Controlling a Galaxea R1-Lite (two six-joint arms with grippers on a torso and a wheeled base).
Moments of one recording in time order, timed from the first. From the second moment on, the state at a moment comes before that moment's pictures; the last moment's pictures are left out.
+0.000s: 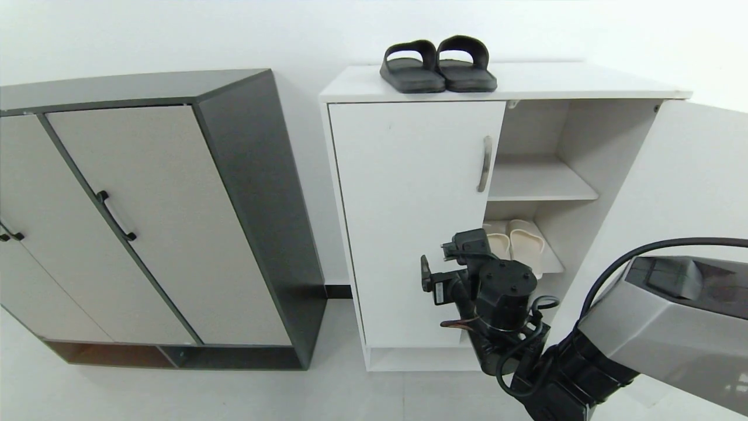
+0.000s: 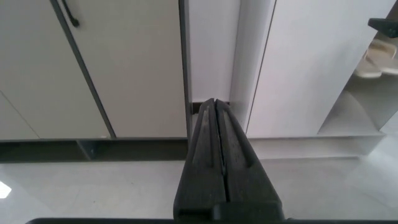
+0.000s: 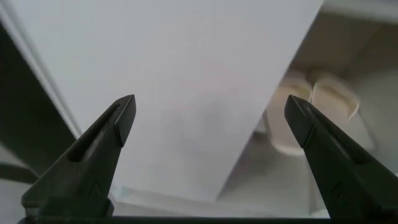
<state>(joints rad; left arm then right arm) 0.00 0.00 0.00 0.00 0.03 0.00 0.78 2.20 -0.87 -1.37 -0.64 -0.10</state>
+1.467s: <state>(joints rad) 0.00 0.00 0.00 0.00 0.03 0.00 0.78 2.20 -0.87 -1.37 -0.64 -0.12</state>
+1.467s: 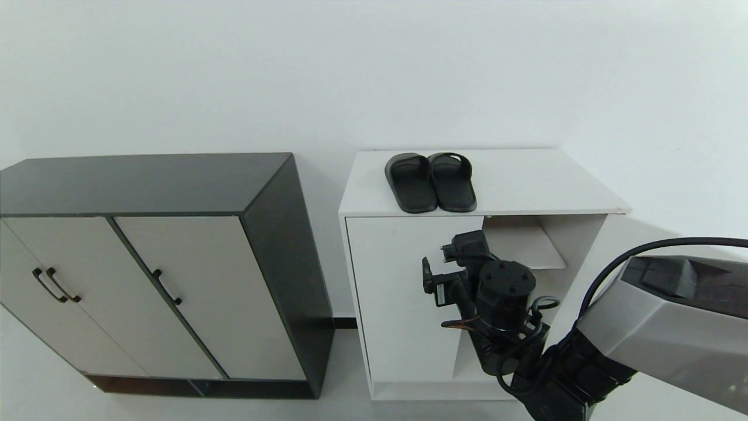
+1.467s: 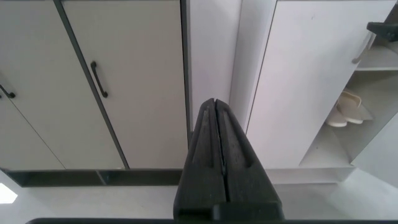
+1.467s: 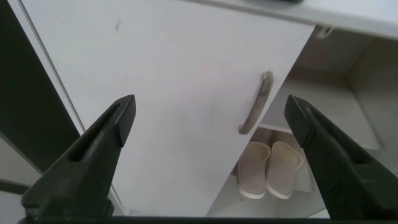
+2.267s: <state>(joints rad) 0.00 0.00 0.00 0.00 0.02 0.01 0.78 2.18 -0.98 -1.20 -0.62 -0.18</state>
